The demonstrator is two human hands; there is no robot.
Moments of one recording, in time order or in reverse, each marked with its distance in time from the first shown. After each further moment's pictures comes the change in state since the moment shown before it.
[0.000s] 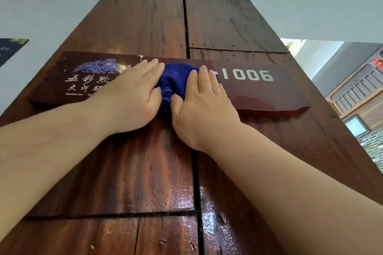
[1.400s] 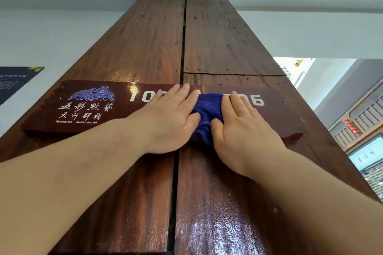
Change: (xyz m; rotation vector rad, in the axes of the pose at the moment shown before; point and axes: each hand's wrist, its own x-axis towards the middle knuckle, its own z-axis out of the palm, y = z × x) left_hand 0.043 0.061 0.023 0.146 -0.190 0.030; right_hand -0.006 0.089 -0.029 -0.065 0.024 -0.007
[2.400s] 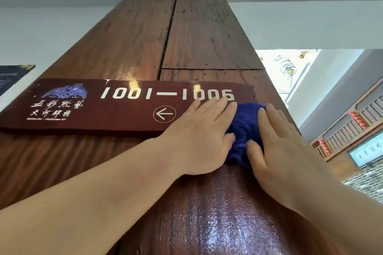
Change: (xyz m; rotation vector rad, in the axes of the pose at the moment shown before) left_hand 0.020 0.118 0.023 0.037 0.152 0.218; right_hand -0.066 0.103 -0.023 -0.040 0.049 0.039
